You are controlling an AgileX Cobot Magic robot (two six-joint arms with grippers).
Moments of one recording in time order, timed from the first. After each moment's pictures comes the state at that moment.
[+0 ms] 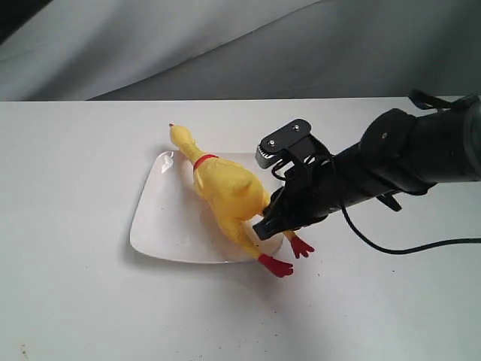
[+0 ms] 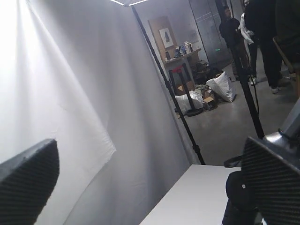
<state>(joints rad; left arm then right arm) -0.52 0.73 -0.79 1.60 -0.24 -1.30 0.49 1.84 -0.99 0.79 0.32 -0.96</state>
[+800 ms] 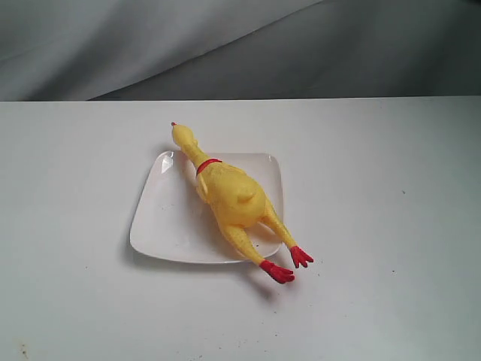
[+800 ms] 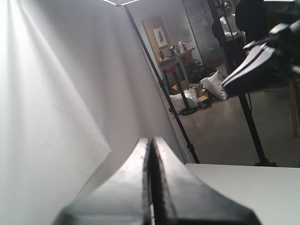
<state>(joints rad) -0.52 0.73 -0.79 1.63 -0.26 -1.32 0.49 0.79 -0.99 0.34 0.50 -0.57</state>
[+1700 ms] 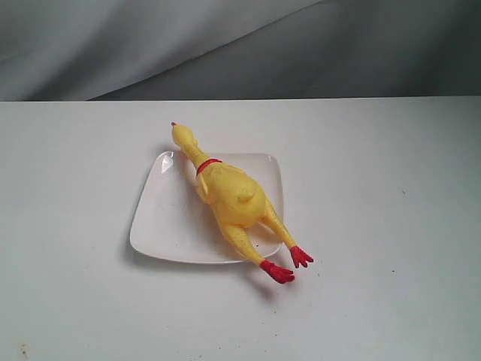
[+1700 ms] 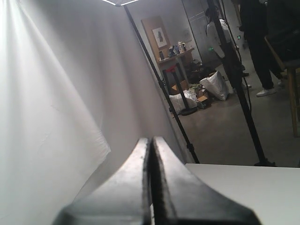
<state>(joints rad) -0.52 0.73 -0.79 1.63 -0.27 -1.33 0.04 0.14 -0.80 0.18 0.49 -0.24</state>
